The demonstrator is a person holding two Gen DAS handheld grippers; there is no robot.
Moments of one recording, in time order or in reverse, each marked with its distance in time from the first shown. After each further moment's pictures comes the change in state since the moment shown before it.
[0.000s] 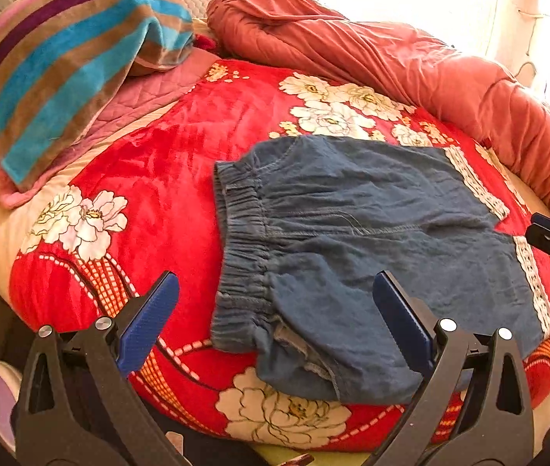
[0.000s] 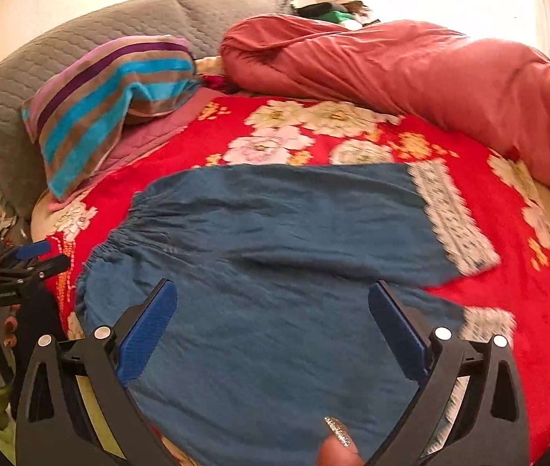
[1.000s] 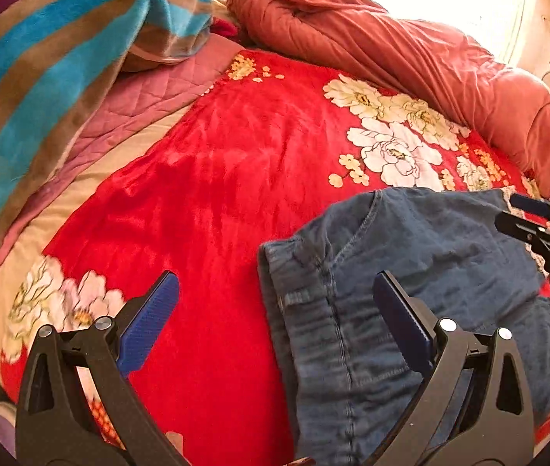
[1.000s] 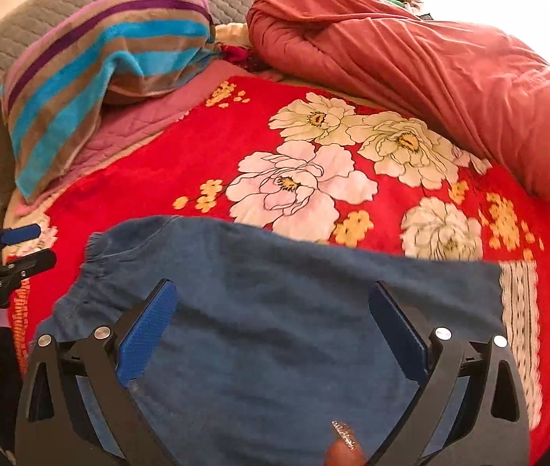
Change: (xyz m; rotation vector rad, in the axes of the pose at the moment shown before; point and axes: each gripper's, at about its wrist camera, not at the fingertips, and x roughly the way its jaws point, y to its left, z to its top) left arm 0.100 0.055 0.092 -0.032 0.063 0.028; right arm 0.168 0.014 0.120 -0.167 0.111 0.031
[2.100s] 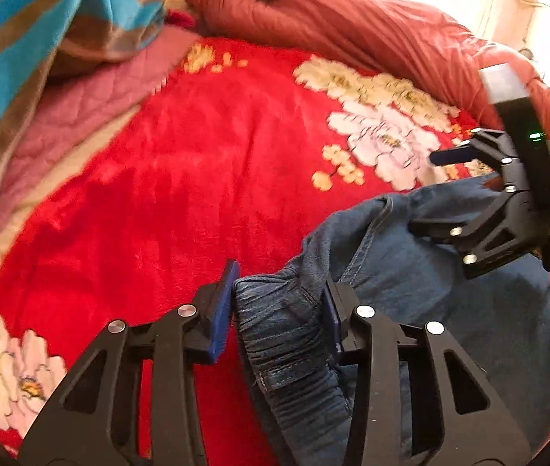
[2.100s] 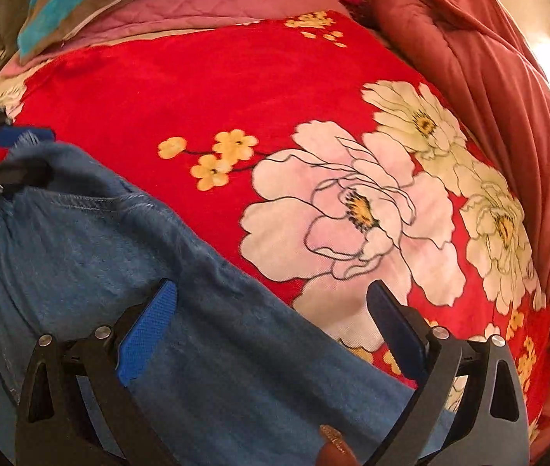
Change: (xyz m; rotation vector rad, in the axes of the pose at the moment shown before) left arm 0.048 -0.007 0.011 0.103 -0.020 -0.089; right arm 0.118 0.032 0.033 -0.467 0.222 -0.003
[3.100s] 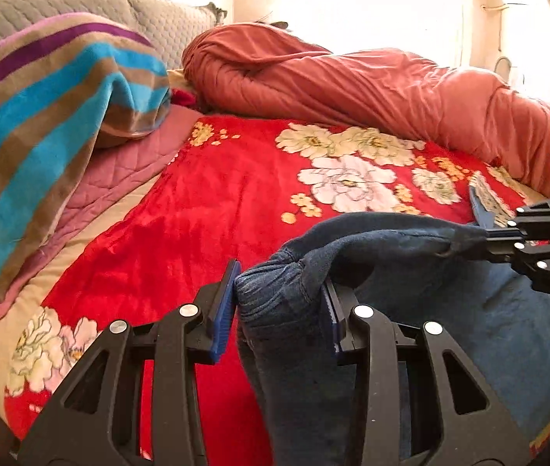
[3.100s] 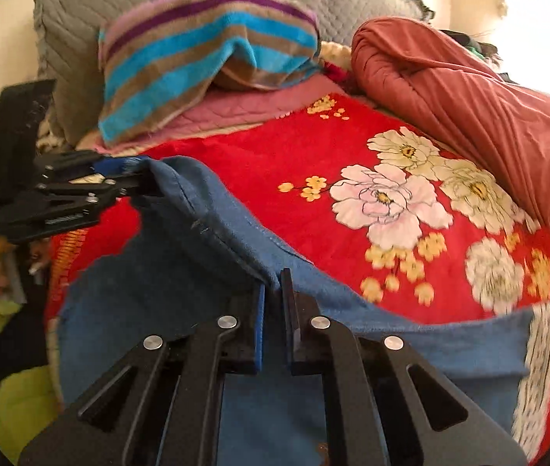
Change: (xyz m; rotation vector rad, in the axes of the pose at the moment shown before) left arm -0.087 -0.037 -0.036 0.080 -0.226 0.043; right arm -0.154 0.071 -0.102 0.233 -0.353 0.135
